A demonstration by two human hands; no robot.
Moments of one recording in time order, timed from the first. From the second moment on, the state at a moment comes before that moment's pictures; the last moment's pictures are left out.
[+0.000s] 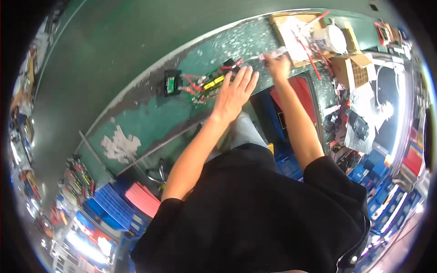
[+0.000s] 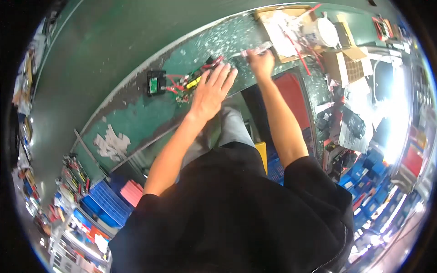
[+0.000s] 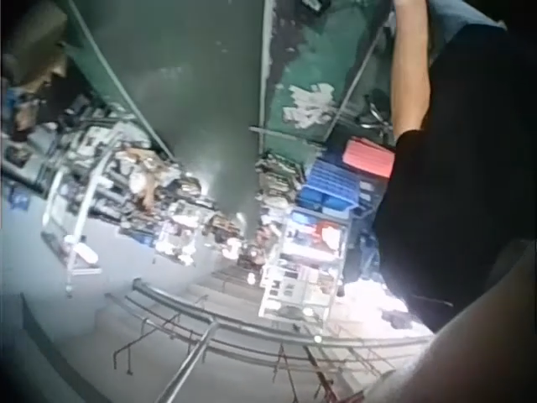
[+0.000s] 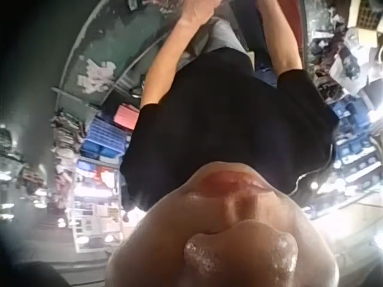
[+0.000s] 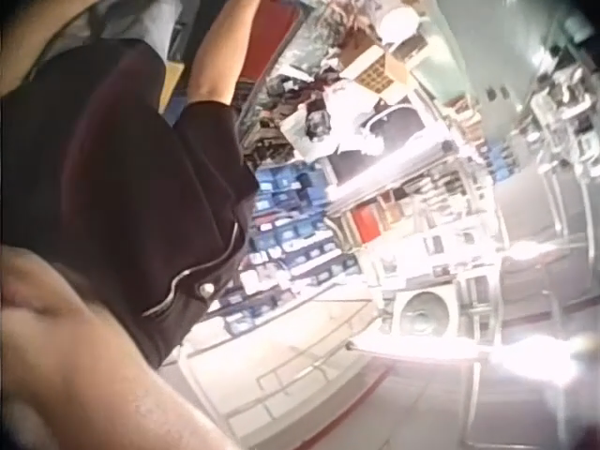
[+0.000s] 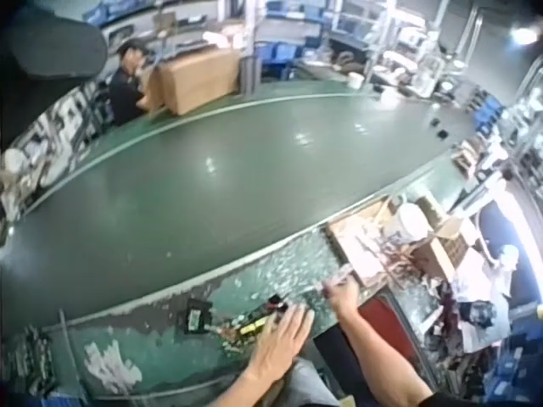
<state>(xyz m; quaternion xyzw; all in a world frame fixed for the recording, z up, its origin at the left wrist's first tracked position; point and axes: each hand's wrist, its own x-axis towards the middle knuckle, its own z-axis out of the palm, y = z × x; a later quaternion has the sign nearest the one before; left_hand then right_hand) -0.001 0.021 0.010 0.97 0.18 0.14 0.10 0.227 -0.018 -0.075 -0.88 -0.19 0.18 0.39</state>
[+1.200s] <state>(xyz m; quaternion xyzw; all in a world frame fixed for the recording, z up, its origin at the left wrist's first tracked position) -0.014 0.120 -0.001 0.93 0.36 0.08 -0.01 0.378 -0.075 0.013 -0.85 -0.34 0.00 0.39</state>
